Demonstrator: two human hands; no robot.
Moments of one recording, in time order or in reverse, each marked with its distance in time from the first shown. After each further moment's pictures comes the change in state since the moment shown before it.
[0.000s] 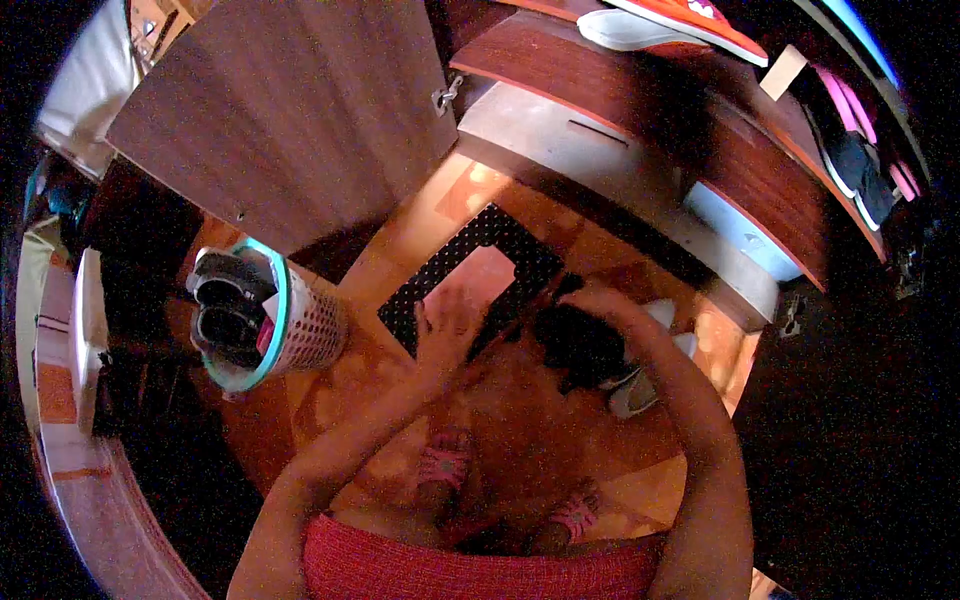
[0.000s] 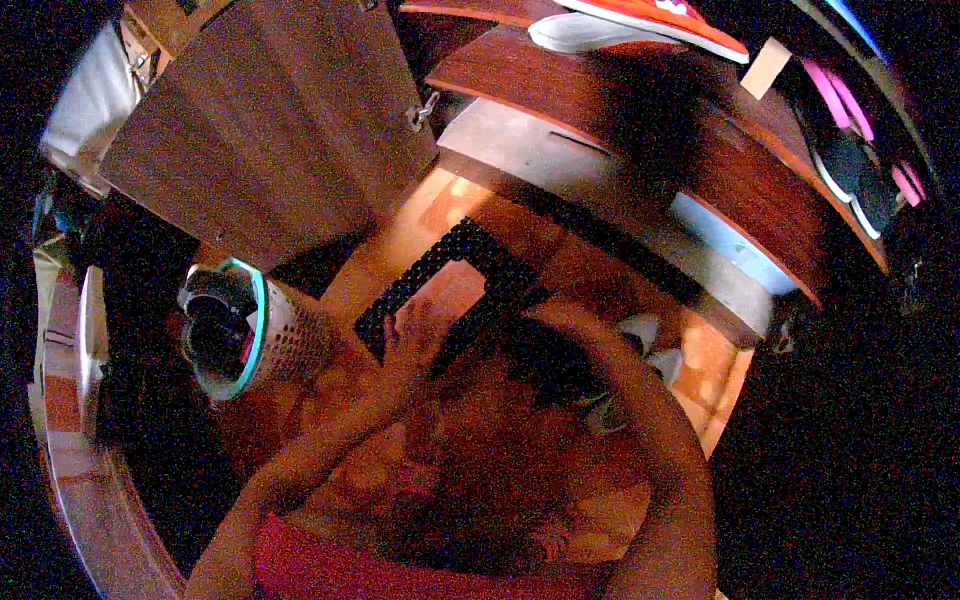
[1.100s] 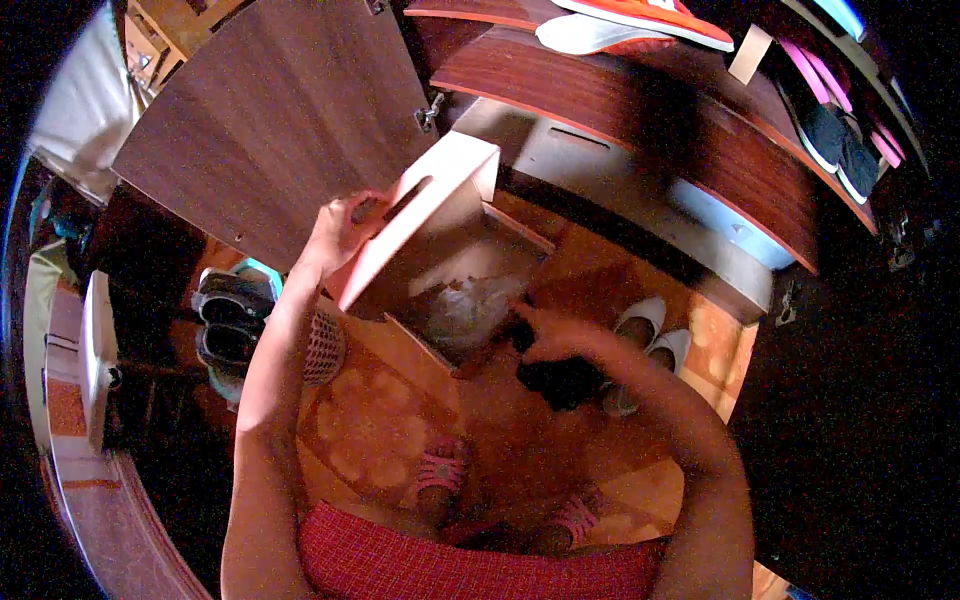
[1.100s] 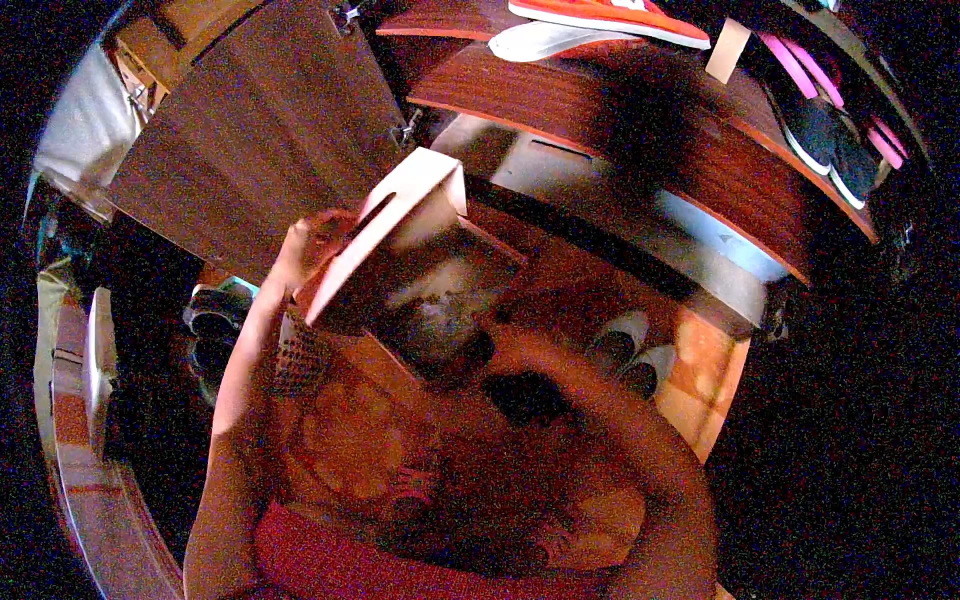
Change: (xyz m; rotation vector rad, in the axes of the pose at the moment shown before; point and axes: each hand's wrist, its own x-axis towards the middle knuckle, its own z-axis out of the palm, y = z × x) left_hand 0.077 -0.134 -0.138 -0.696 0.276 -0.030; right_hand -0.083 -0.083 0.013 -0.345 -0.313 -0.285
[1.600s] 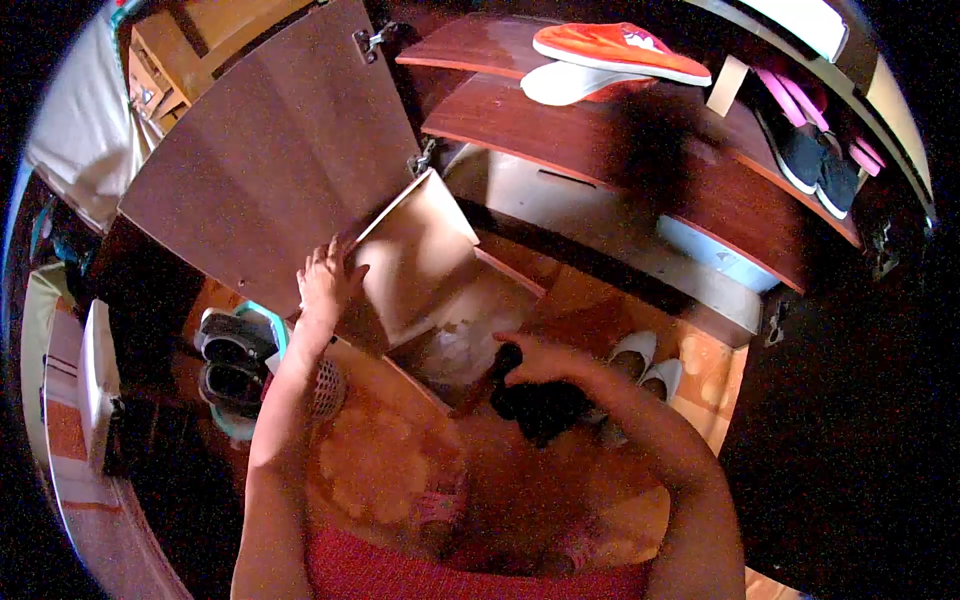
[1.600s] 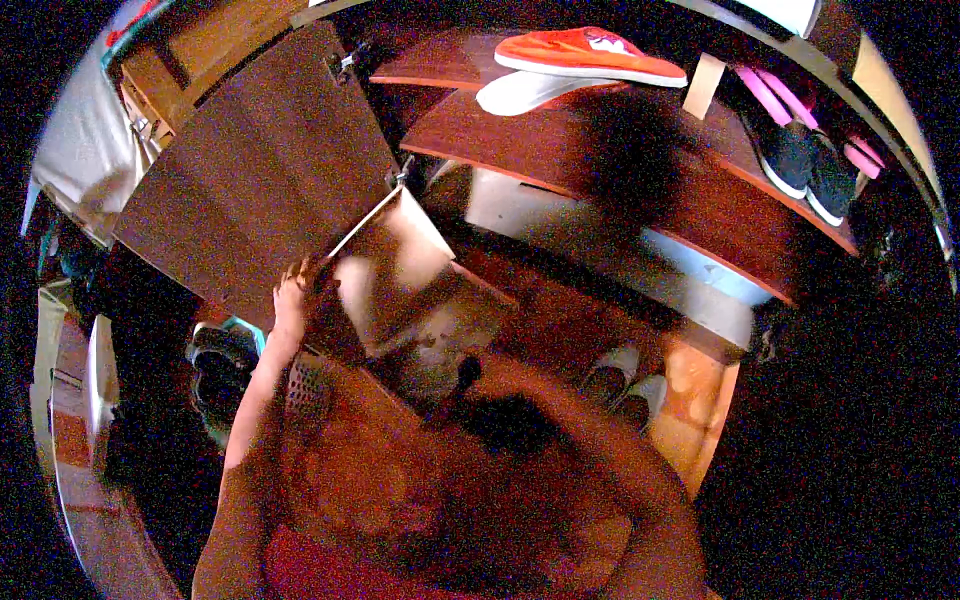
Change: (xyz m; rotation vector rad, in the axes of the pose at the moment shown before) left_hand -0.008 -0.048 0.011 0.902 0.302 -0.189; right_hand 0.009 -0.015 -0.013 0.176 0.055 -0.101
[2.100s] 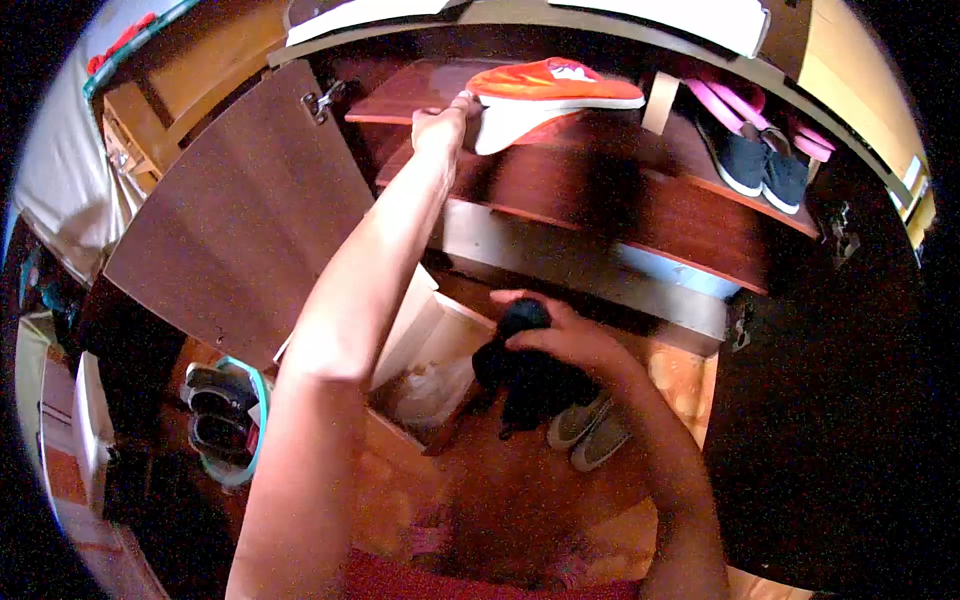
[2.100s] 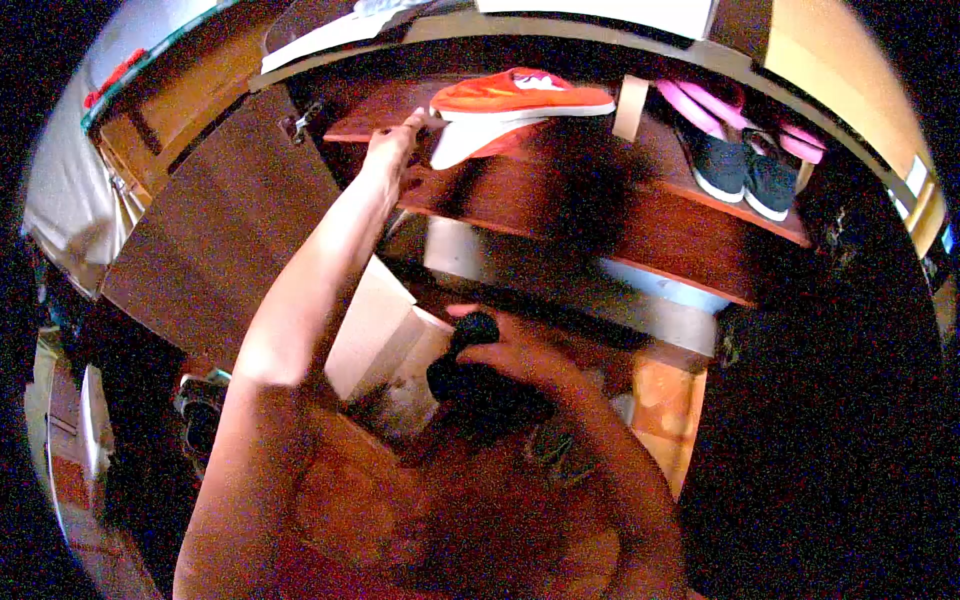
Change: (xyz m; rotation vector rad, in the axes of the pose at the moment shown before) left_hand 0.206 0.257 -0.119 -1.619 -0.042 -0.362; right_hand -0.075 -0.015 -0.079 0.554 0.433 -0.290
